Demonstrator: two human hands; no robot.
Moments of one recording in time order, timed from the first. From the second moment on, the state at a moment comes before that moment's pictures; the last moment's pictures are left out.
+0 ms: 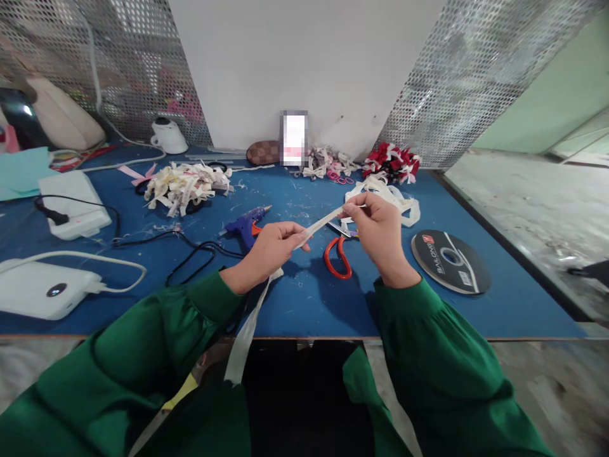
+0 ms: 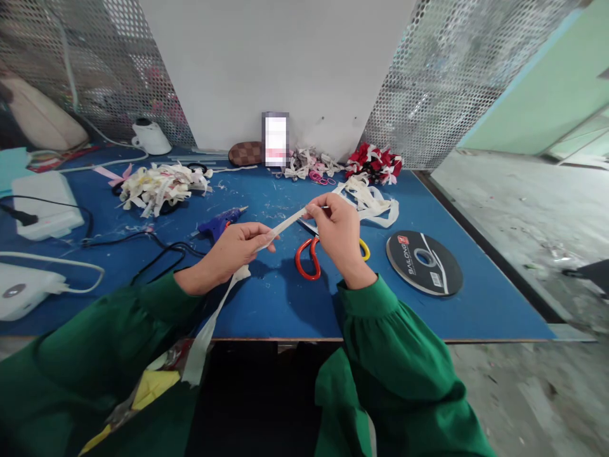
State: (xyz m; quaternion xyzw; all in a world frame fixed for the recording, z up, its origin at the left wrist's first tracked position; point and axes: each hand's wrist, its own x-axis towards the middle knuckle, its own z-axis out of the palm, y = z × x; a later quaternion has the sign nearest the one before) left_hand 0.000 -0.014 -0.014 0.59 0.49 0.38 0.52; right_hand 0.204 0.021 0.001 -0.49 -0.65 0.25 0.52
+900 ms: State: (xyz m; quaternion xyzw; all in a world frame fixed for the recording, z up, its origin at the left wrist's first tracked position) left_hand 0.003 -0.024 -0.009 0.69 0.46 0.44 0.33; right_hand 0.185 0.004 -0.001 -0.44 -0.68 0.33 0.48
